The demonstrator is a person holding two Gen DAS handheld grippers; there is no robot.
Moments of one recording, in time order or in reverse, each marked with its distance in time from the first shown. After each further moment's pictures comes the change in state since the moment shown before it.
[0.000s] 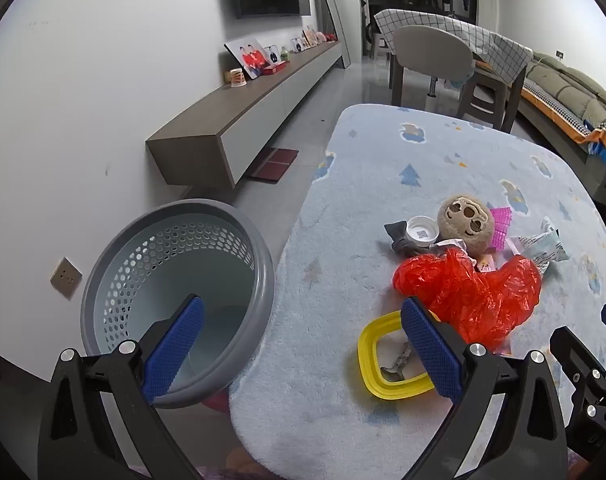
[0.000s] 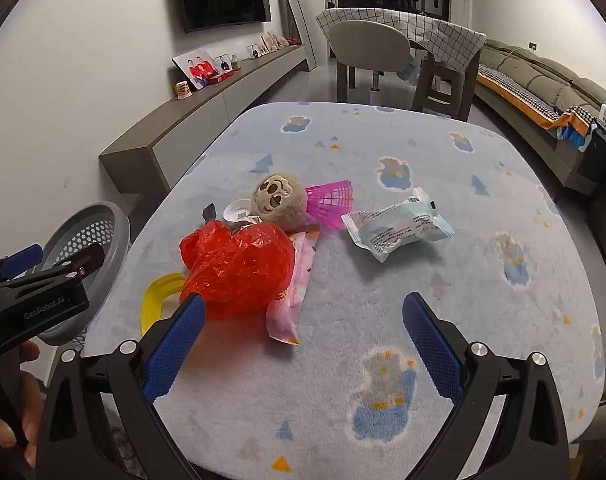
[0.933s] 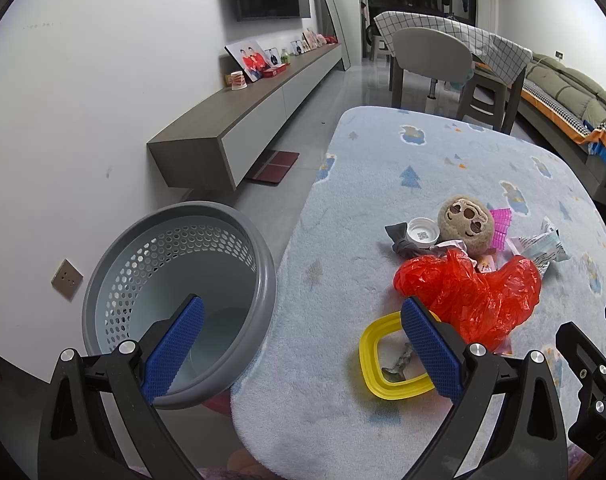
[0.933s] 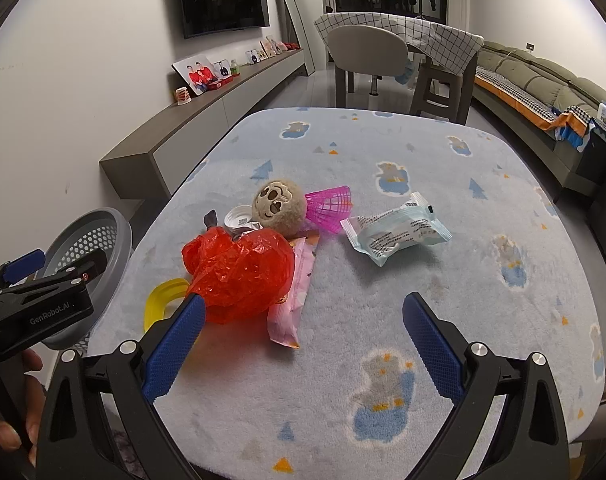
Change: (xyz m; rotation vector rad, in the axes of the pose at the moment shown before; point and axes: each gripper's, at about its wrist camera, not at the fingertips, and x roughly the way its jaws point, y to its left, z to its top) left arm -0.005 0.002 0.002 -0.001 -0.009 -0.002; right arm -0.005 0.000 0.002 0.007 -0.011 0.002
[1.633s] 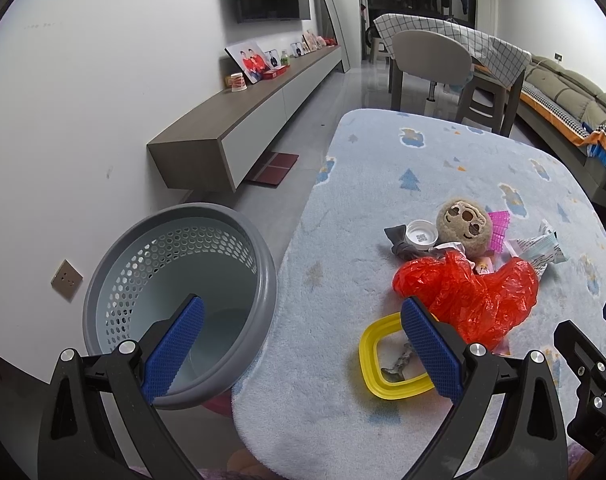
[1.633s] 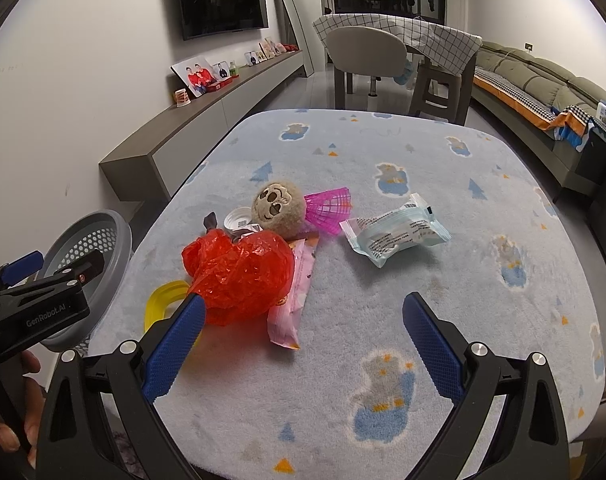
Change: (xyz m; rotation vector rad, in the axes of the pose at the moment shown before) left arm -0.001 0.005 0.001 -0.002 -0.008 -0.005; right arm -0.002 0.001 0.000 0.000 -0.005 0.002
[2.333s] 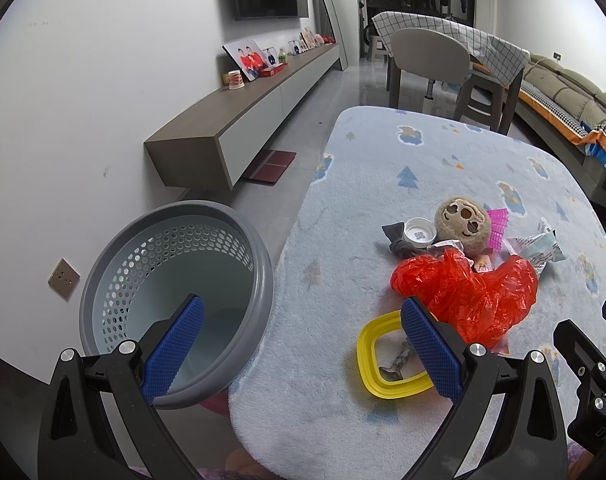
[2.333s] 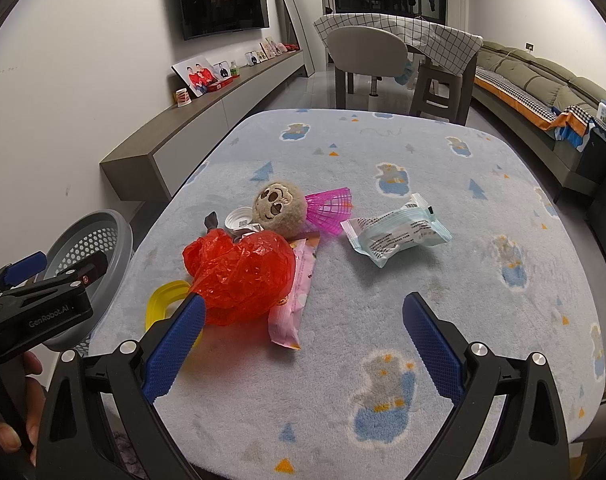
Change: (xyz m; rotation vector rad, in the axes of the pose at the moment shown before) left arm 0.000 -0.003 -0.002 -0.001 0.003 -0.003; right arm 0.001 0.000 -0.001 0.002 -0.003 0.001
